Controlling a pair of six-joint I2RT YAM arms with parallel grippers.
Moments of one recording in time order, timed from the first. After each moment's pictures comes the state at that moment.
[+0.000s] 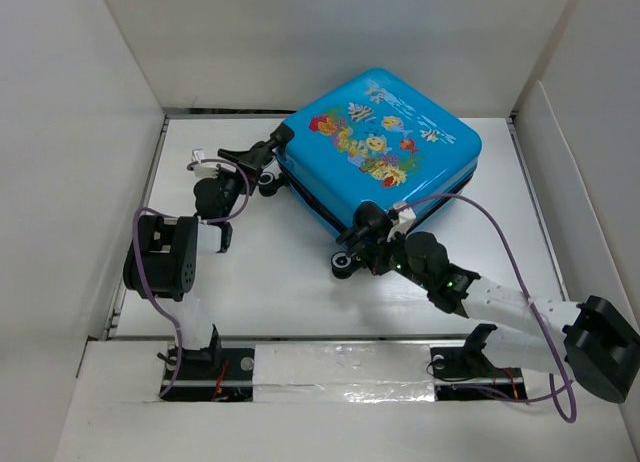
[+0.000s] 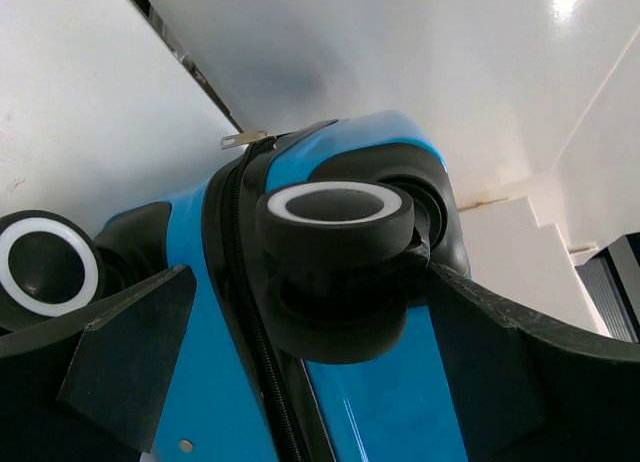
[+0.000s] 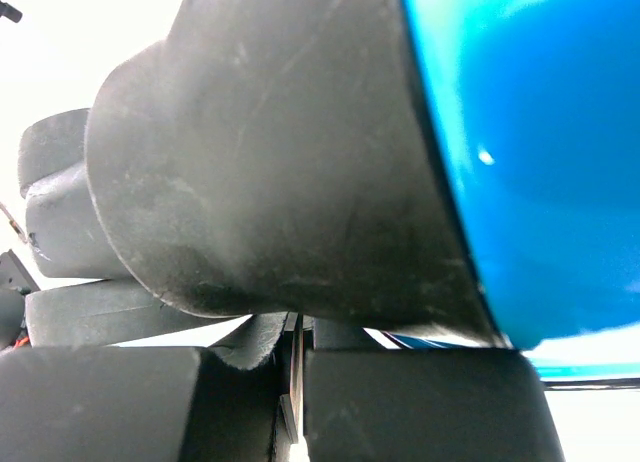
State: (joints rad) left arm -0.08 1.75 0.65 1.14 0.24 -1.28; right arm 0.83 1.08 0.44 0.36 0.03 0.50
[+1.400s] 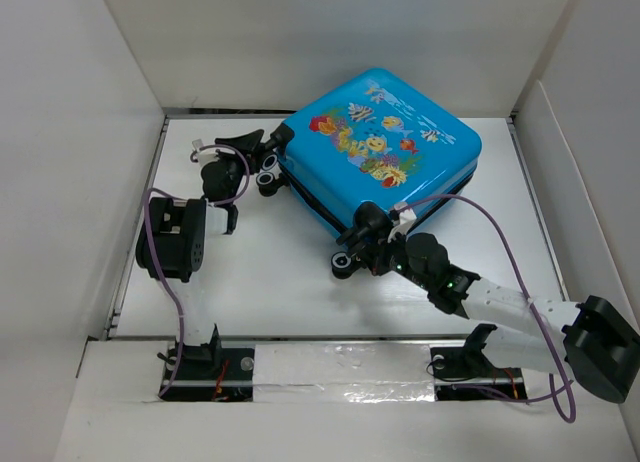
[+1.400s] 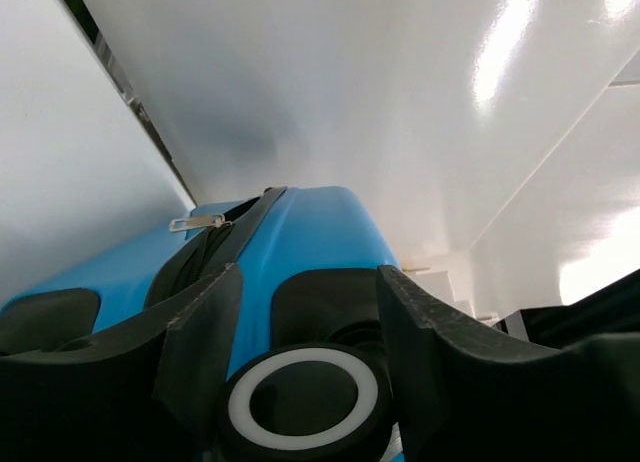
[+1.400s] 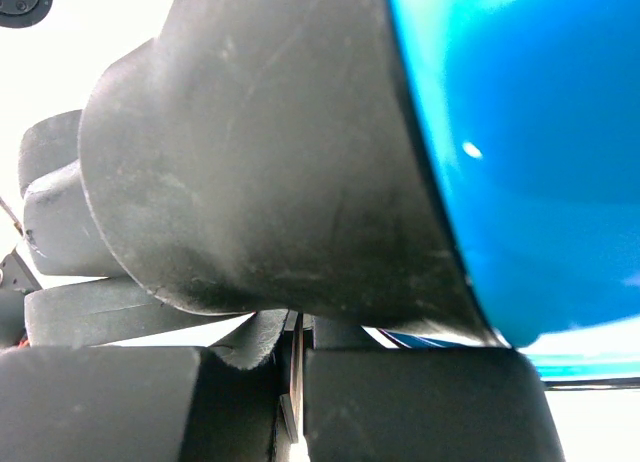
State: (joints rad) left arm -0.10 1.91 0.85 1.15 0.14 -1.53; right arm 0.83 1.08 0.42 0.39 0.03 0.50
